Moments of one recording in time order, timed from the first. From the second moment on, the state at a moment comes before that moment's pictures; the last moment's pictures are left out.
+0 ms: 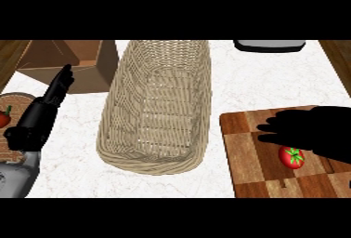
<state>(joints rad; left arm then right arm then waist) -0.20 0.51 -0.16 -1.54 0.10 0.14 -0.04 -0.49 -1.00 0.40 -1.89 0.41 0.92 -0.18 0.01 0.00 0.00</state>
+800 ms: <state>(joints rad) -0.24 0.46 -0.10 -1.51 0.05 0.09 -0.01 -0.45 -0.91 0.61 -1.57 0.83 0.64 -0.42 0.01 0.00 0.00</state>
